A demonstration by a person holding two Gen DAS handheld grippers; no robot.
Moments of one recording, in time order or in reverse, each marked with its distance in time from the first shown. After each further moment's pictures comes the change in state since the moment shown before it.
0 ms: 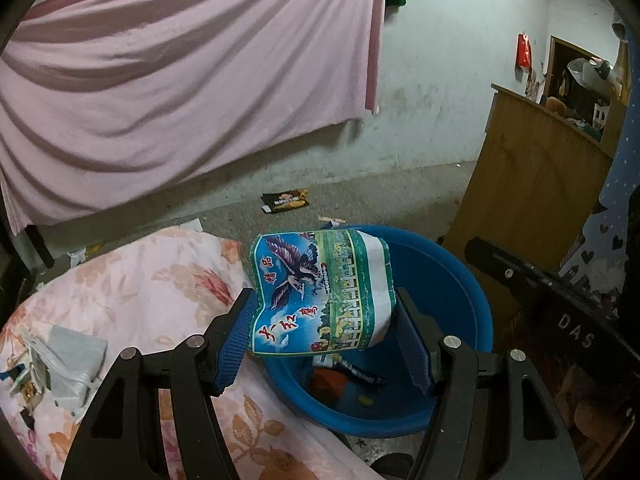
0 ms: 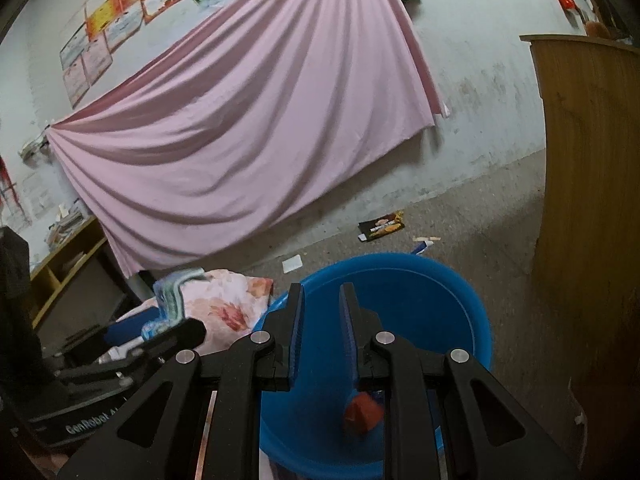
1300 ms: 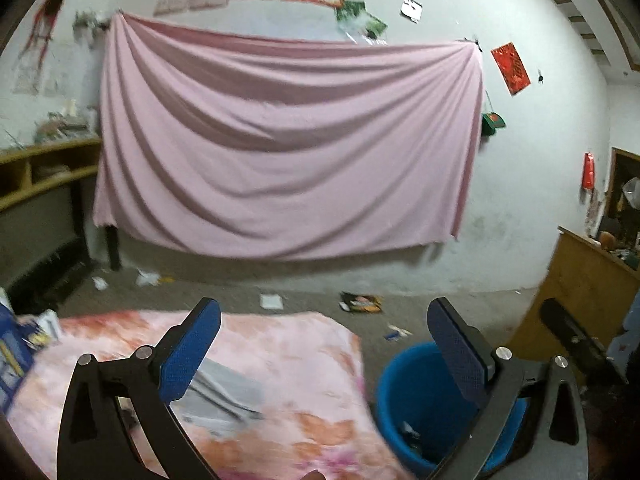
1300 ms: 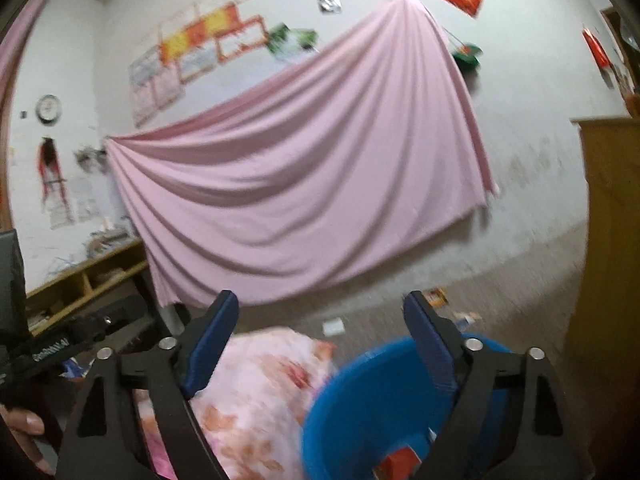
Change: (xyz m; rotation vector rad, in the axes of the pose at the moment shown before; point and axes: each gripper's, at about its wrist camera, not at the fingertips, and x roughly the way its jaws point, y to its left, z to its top) left arm -0.141 0.110 -0.005 -0.243 -0.418 0.261; right arm -0.026 0.075 0.010 -0.152 -0.271 0.170
